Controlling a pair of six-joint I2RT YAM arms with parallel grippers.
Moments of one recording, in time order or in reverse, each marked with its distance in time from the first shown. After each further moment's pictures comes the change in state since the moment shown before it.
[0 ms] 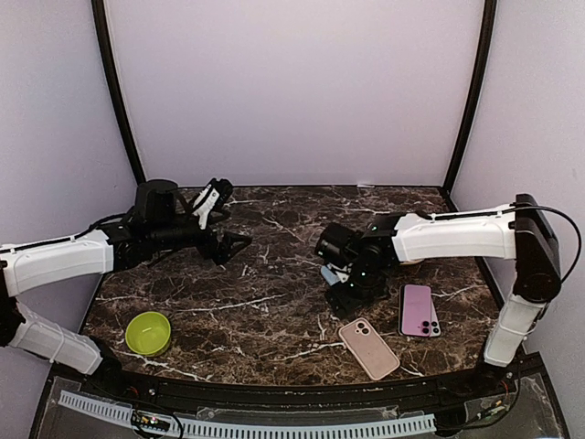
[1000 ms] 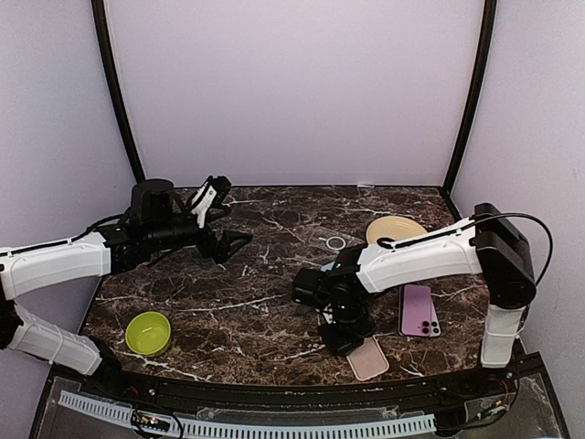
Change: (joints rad) left arm -0.007 -0.025 -0.017 0.052 0.022 0.002; right arm 0.190 0.162 0.024 -0.125 -0.219 0.258
